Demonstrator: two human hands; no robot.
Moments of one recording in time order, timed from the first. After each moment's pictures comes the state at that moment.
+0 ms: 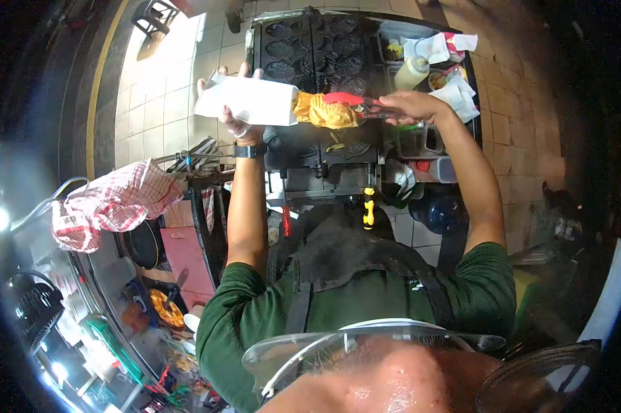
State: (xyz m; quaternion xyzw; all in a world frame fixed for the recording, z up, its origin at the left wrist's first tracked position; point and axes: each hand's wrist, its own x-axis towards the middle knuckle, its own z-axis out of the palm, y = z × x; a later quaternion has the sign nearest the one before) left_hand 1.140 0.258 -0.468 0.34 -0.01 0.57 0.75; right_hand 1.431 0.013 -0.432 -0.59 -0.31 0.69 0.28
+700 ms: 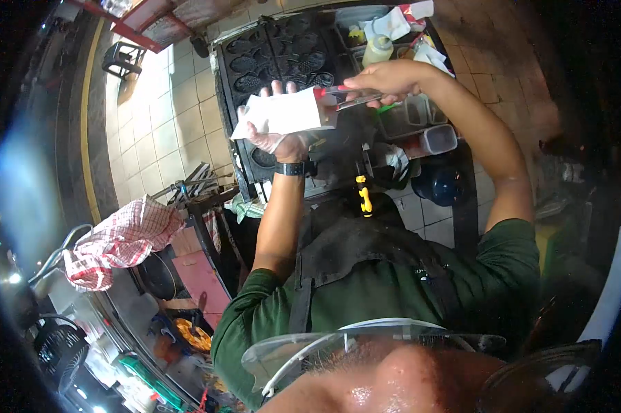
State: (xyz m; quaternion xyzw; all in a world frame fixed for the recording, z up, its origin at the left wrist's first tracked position) left_hand 1.202 0.138 -0.472 0.12 0.05 0.52 0.84; right_hand 1.403 0.008 -0.336 -0.69 -0.32 0.63 0.17
